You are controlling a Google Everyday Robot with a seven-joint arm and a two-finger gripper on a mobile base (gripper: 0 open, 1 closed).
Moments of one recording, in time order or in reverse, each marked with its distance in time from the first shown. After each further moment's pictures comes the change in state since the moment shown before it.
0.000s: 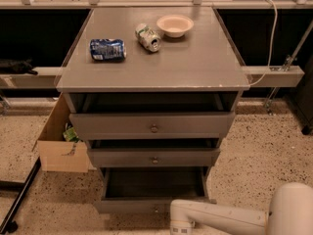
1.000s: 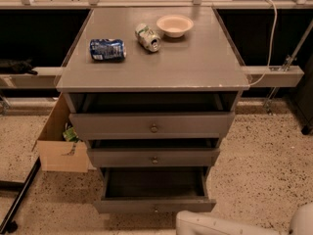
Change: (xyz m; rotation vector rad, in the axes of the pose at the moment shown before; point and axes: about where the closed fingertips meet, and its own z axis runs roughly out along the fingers) arm 0.005 -0.002 -0.011 -0.141 0.102 0.091
